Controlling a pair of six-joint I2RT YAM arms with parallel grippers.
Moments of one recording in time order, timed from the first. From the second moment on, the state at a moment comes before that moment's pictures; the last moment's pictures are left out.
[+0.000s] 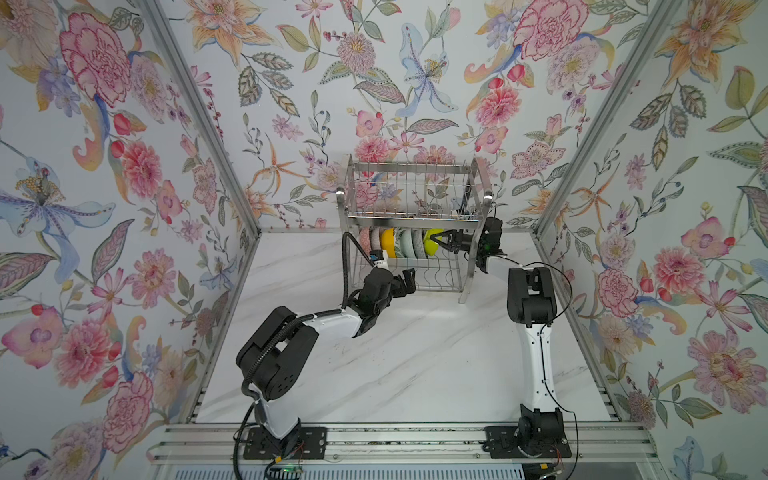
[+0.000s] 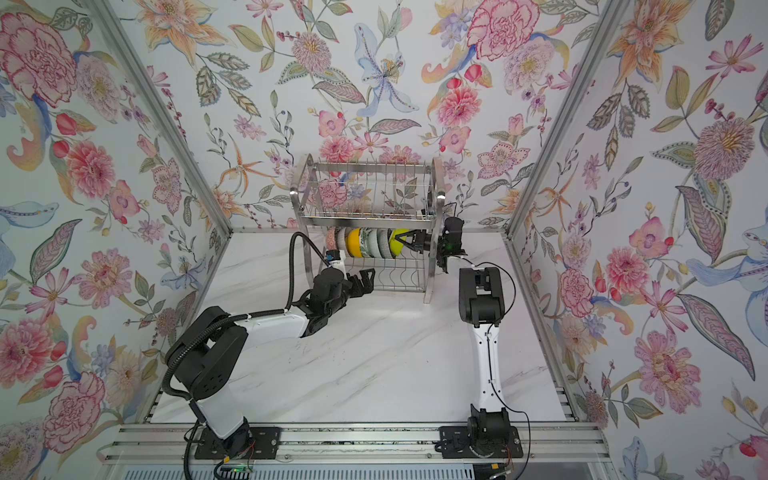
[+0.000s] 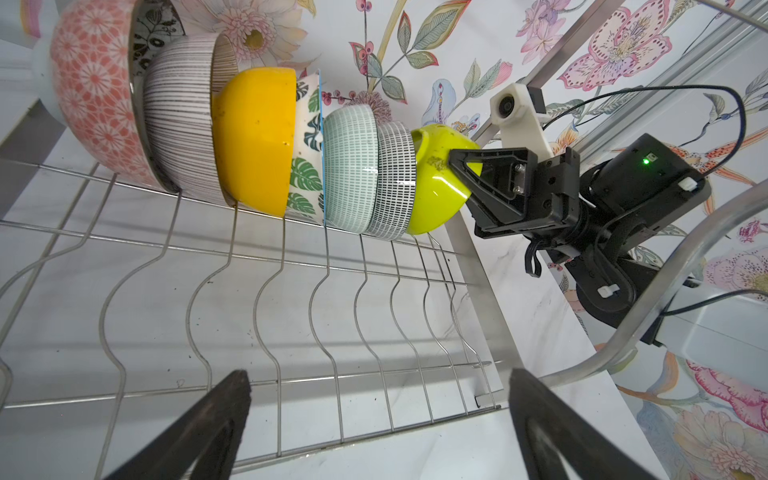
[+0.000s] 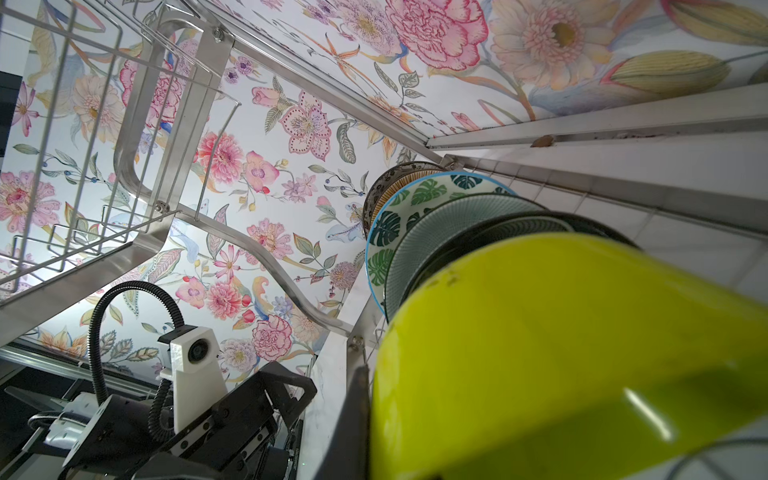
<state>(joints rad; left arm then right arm) -0.68 1.78 0.99 0.46 -0.18 -0.64 0.10 2.55 1.90 0.61 -1.28 1.00</state>
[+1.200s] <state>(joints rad) -0.68 1.78 0.96 0.45 -0.18 -0.64 0.12 2.51 2.01 -0.04 -1.14 0.47</state>
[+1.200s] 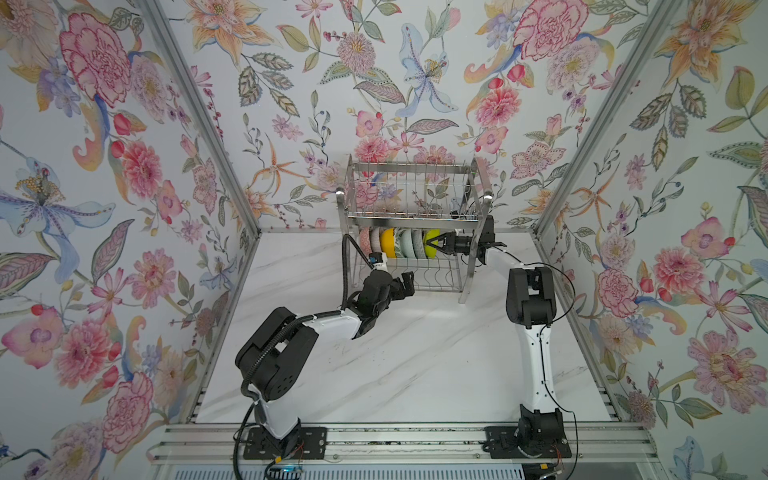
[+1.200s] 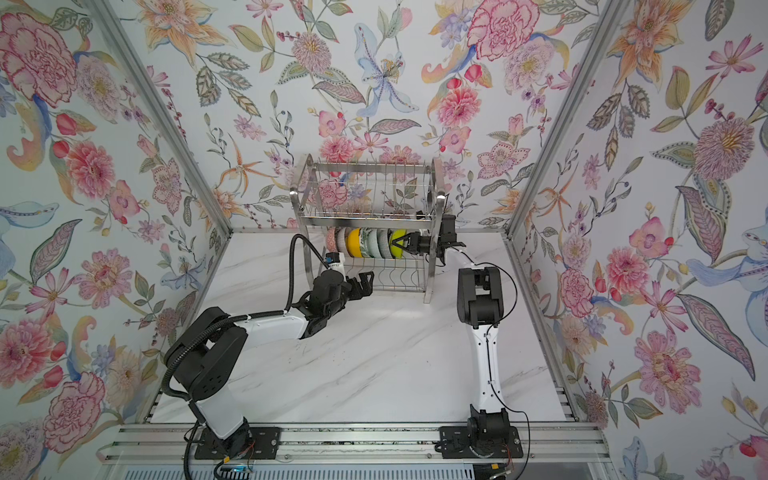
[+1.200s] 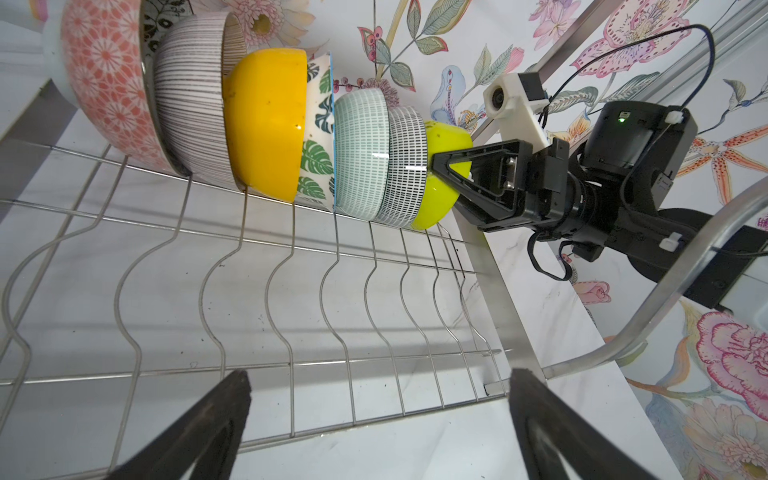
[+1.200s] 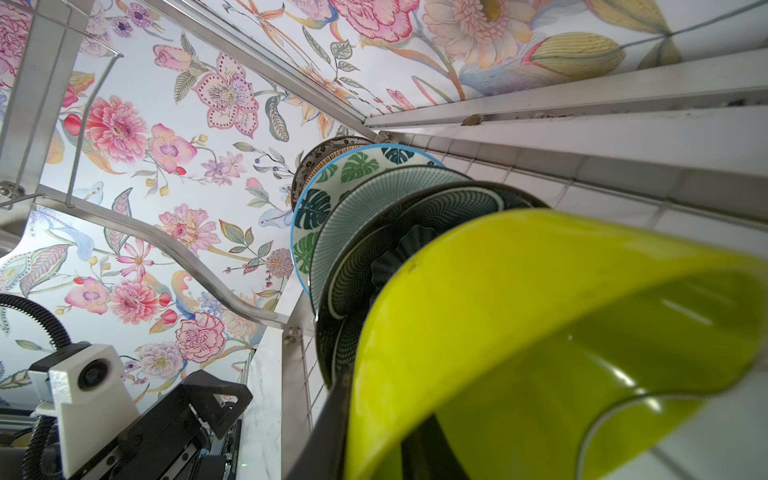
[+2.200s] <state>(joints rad) -0.68 1.71 0.92 0.44 -0.18 -0.65 0.12 2.40 1.87 -0.04 -1.08 0.46</state>
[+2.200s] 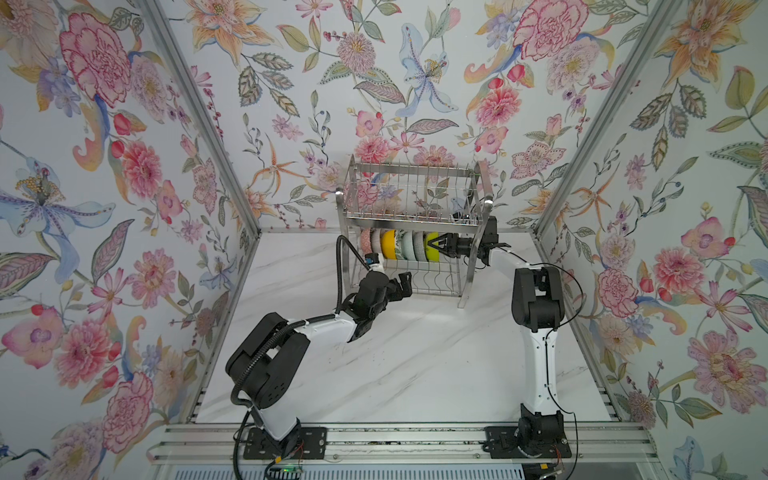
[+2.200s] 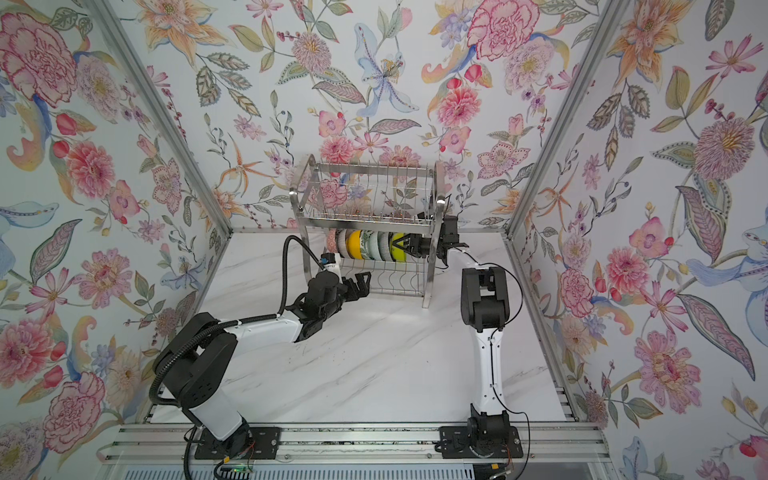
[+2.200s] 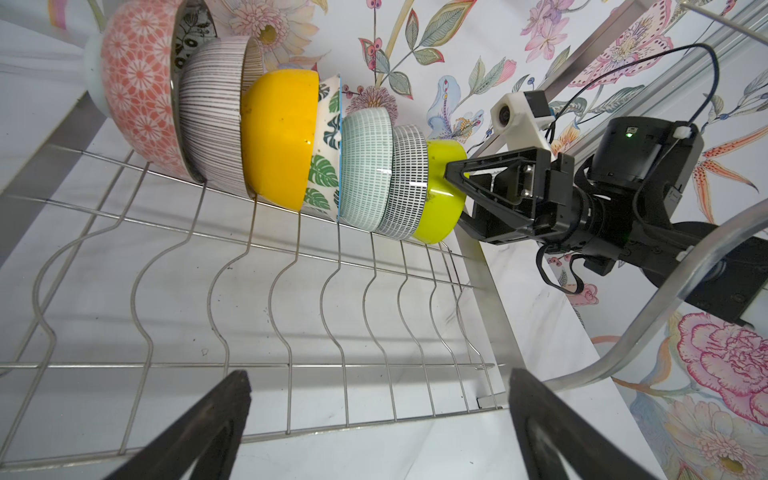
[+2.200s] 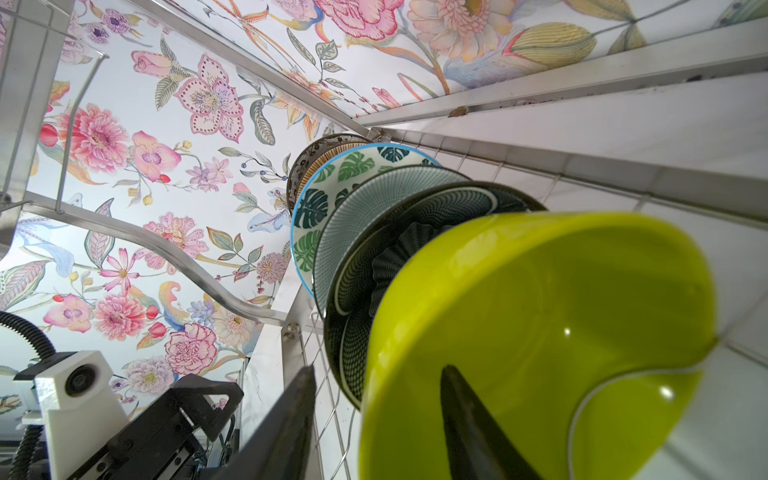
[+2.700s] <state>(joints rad) -0.68 1.70 0.92 0.44 -0.19 -0.65 0.12 2.37 1.81 0.06 -1.09 0.50</state>
